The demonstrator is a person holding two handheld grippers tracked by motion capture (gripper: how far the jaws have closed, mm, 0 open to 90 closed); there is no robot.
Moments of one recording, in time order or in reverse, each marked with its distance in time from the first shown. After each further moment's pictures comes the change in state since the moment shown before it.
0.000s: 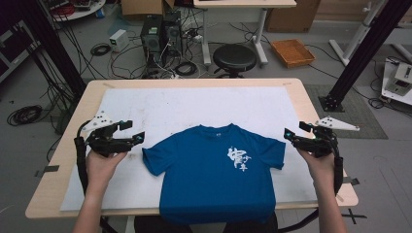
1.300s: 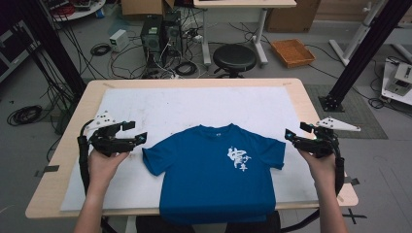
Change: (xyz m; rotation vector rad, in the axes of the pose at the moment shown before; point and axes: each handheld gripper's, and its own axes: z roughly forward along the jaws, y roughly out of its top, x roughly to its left) left arm -0.001 0.001 0.006 0.017 -0.024 -0.009; right arm -0.001 -0.001 -0.003 0.004 -0.002 -0.002
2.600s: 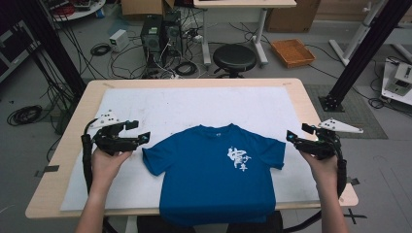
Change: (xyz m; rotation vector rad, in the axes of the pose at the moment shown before) left arm -0.004 0.003 0.007 0.011 -0.014 0.002; right arm 0.001 -0.002 -0.006 0.001 -0.009 -0.005
